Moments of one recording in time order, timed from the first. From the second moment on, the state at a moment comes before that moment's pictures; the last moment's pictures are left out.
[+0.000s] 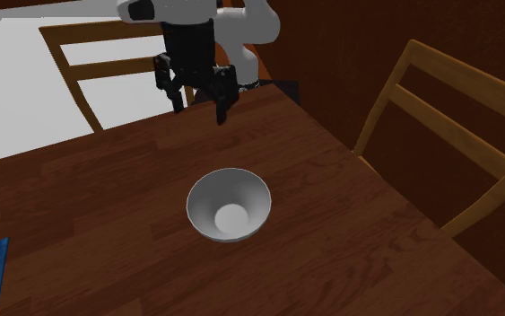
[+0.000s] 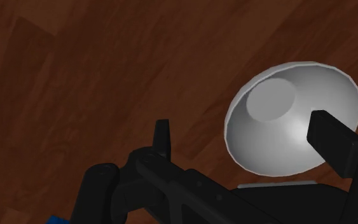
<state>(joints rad) -0.03 -0.10 0.00 -2.00 -0.01 2.01 0.30</state>
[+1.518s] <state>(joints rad) -0.04 0.20 -0.01 -1.86 0.03 2.13 0.34</state>
